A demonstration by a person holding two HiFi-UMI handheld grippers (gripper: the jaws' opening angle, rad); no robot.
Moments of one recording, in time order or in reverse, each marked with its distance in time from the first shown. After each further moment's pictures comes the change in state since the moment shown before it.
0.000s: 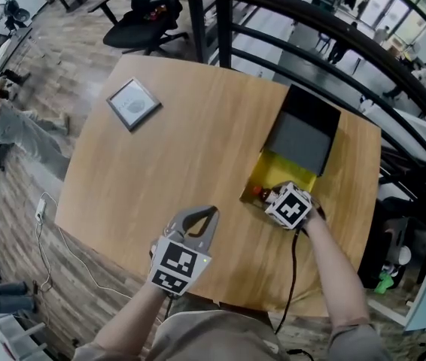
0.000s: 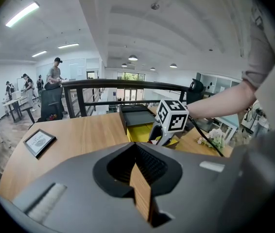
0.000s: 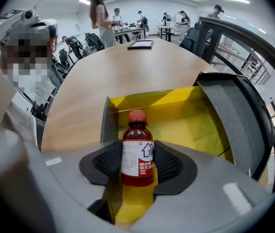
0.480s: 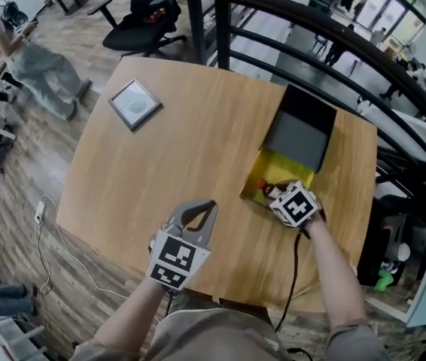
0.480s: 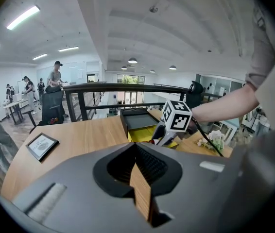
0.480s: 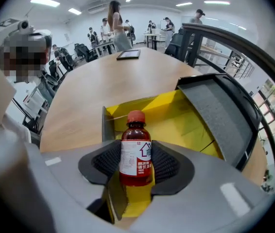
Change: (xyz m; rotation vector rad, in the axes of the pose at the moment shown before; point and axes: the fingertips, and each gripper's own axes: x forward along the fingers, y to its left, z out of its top) left arm -0.011 0.007 0.010 0.010 -0.031 0.006; right arm -0.020 -0.008 0.005 0.133 -0.102 -0.060
